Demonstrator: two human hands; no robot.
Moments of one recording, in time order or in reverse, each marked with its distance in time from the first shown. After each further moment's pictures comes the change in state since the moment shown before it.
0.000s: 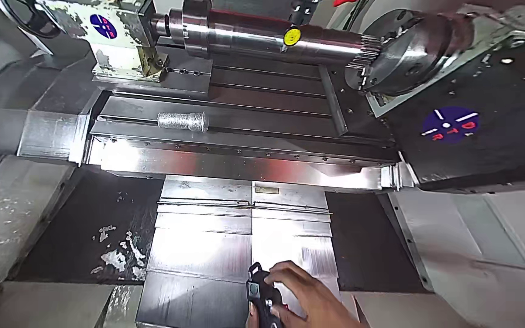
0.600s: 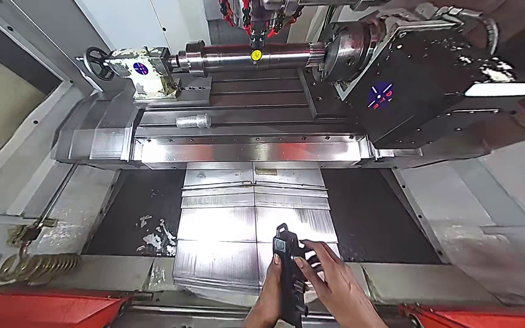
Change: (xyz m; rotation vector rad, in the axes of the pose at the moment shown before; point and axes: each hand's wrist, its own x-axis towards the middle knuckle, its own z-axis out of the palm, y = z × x) left_hand -0.067 0.007 0.072 0.232 -0.233 0.130; right_hand -0.144 -0.010 0.035 -0.110 0.552 0.130
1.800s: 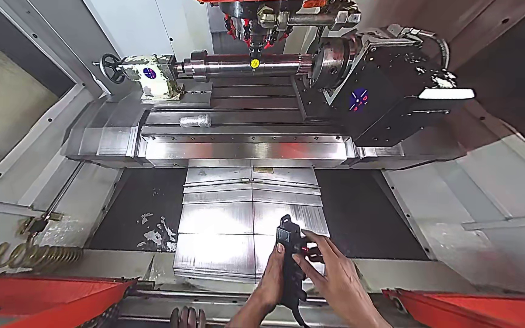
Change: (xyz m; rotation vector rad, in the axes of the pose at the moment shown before) left_hand -0.020 0.003 0.027 0.087 -0.092 0.044; right_hand -0.043 -0.006 -0.020 -0.002 0.117 -0.016
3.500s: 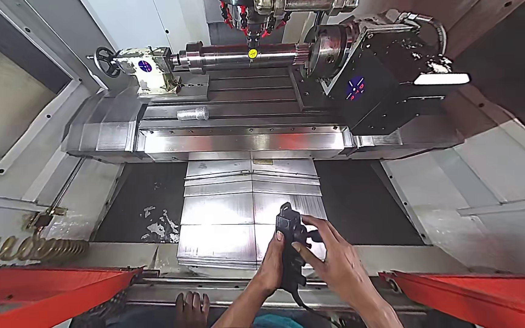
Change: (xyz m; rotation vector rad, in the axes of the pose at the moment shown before) left_hand -0.006 0.012 0.009 0.002 -0.017 0.022; right_hand -0.002 -0.002 -0.013 -0.027 0.074 -0.124
